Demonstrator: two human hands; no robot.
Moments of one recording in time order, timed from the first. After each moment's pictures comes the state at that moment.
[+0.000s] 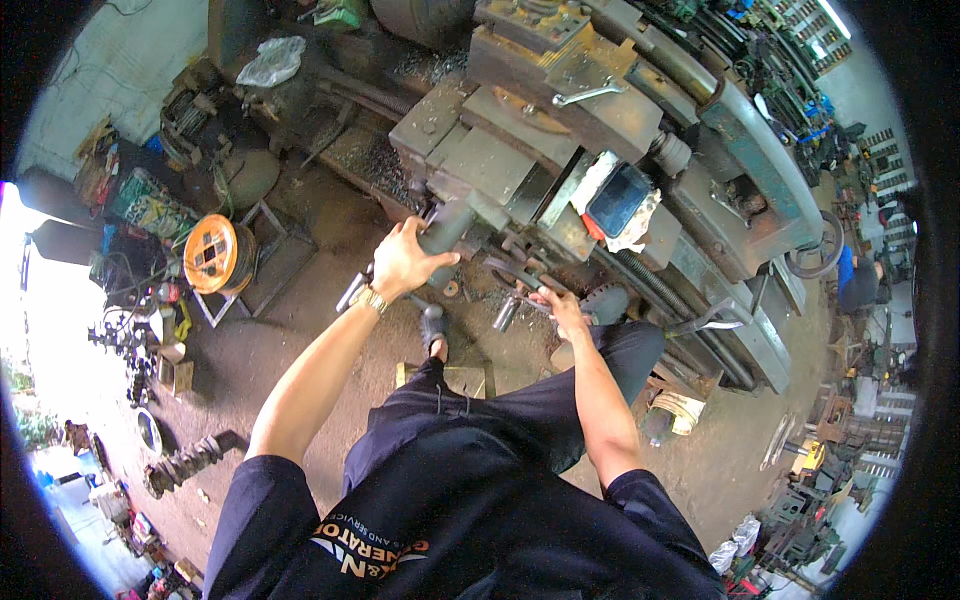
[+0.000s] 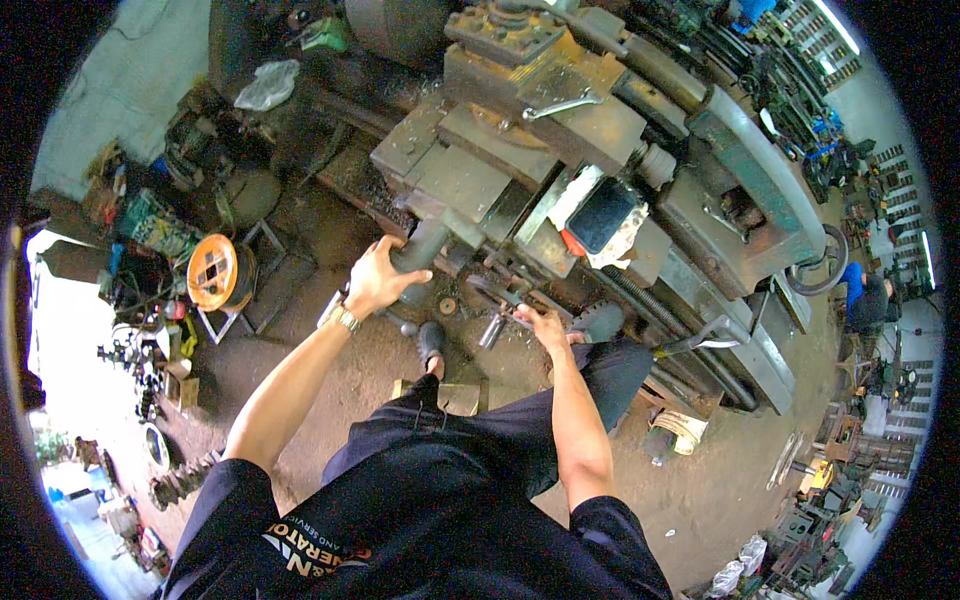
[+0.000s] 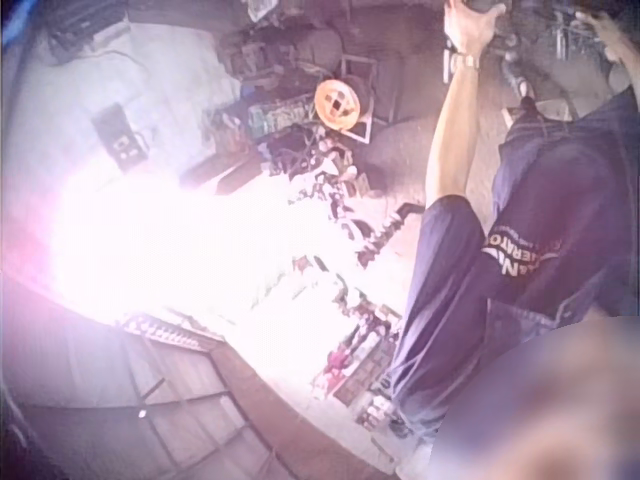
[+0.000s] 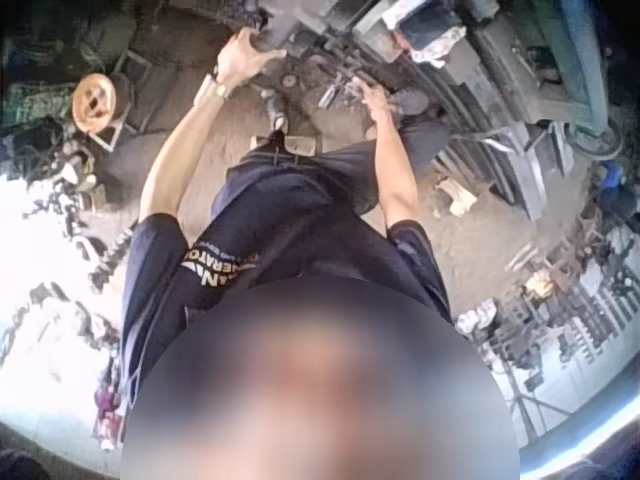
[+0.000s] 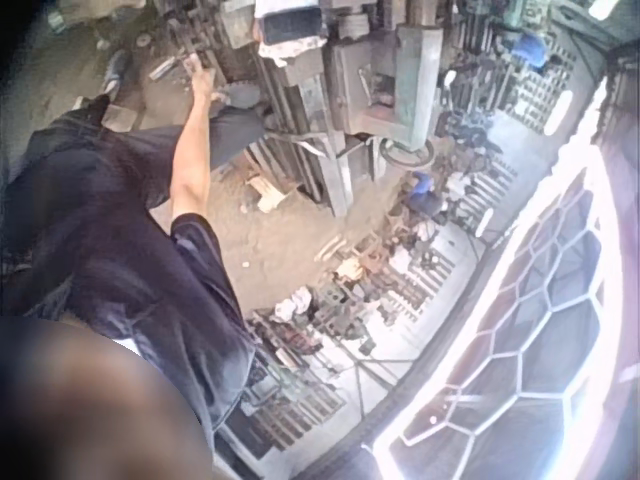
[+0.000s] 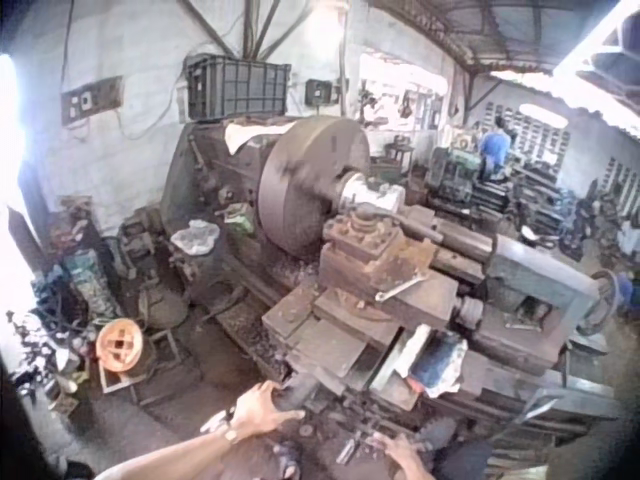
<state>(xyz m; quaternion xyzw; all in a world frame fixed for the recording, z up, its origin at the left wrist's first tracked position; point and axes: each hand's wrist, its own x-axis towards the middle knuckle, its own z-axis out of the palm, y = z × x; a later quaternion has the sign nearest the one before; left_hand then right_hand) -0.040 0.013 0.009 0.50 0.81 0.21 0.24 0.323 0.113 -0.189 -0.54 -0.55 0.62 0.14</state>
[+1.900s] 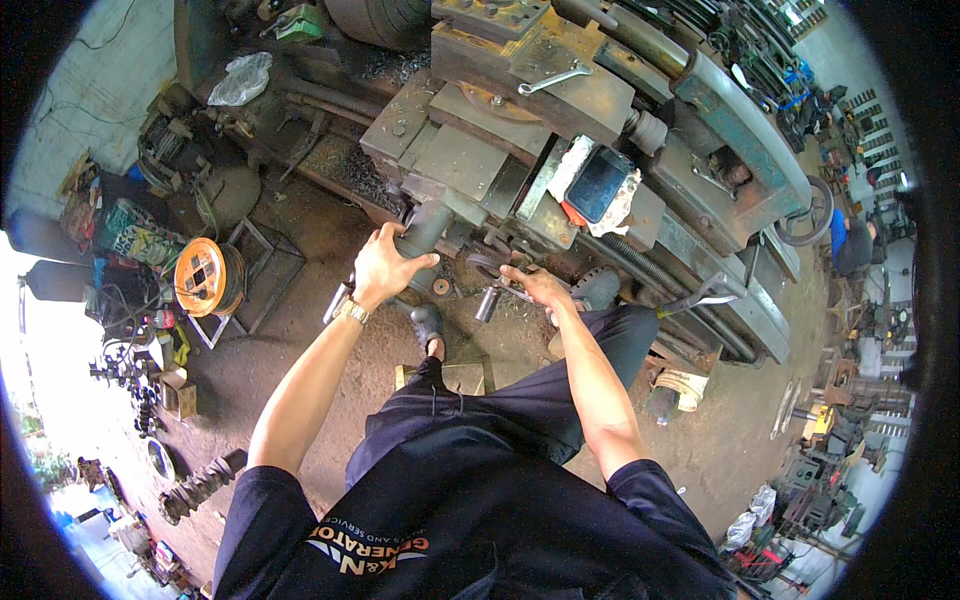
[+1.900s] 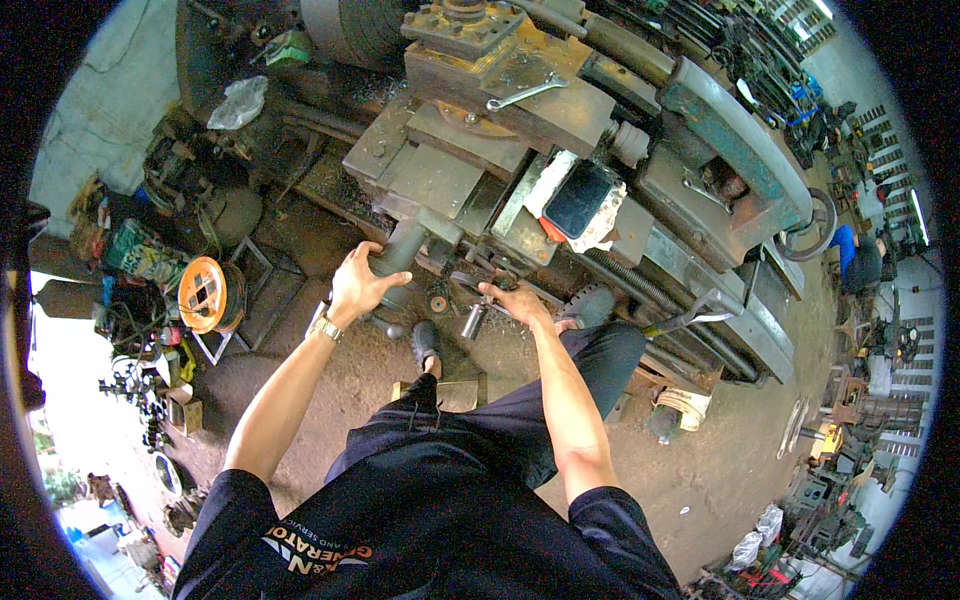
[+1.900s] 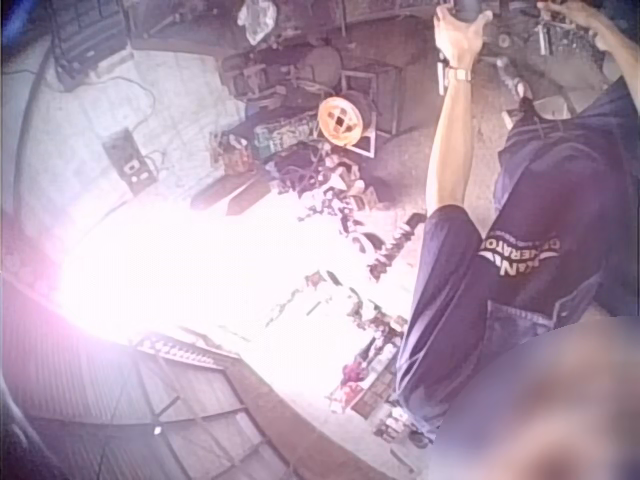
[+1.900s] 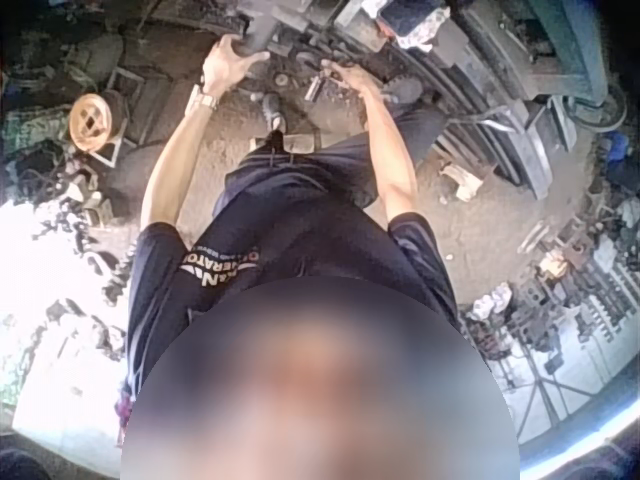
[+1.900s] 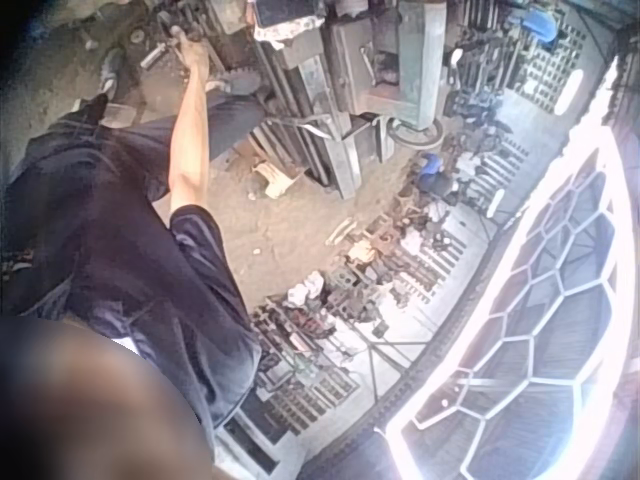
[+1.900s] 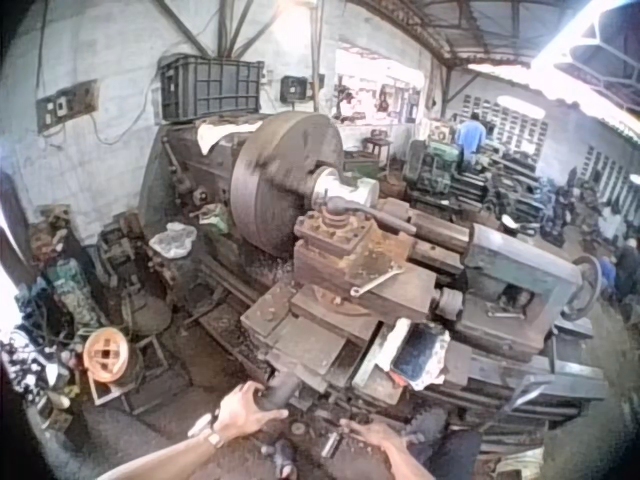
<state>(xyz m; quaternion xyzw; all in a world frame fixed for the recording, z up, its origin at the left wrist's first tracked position) -0.040 0.014 0.007 0.49 0.81 0.21 0.25 0.262 0.131 -0.089 -0.61 -0.60 0.51 -0.10</state>
